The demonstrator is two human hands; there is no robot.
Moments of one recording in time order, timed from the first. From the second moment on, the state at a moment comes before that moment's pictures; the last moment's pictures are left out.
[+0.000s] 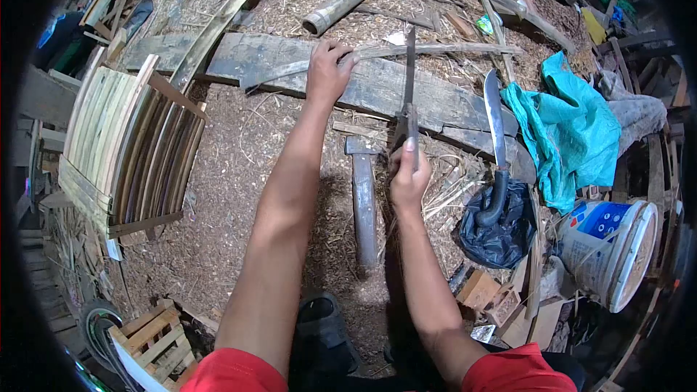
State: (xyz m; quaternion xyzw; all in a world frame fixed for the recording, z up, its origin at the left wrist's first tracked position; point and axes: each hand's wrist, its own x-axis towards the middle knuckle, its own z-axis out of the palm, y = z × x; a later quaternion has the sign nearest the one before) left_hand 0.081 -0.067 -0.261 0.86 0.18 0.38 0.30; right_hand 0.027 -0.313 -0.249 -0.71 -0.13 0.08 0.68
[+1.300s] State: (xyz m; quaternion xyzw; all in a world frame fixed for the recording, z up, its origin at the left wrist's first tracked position) left_hand 0.032 -0.096 -0.268 0.85 0.14 0.43 0.26; right_hand -0.004 -0.322 -0.249 -0.73 -0.22 0.13 0.63
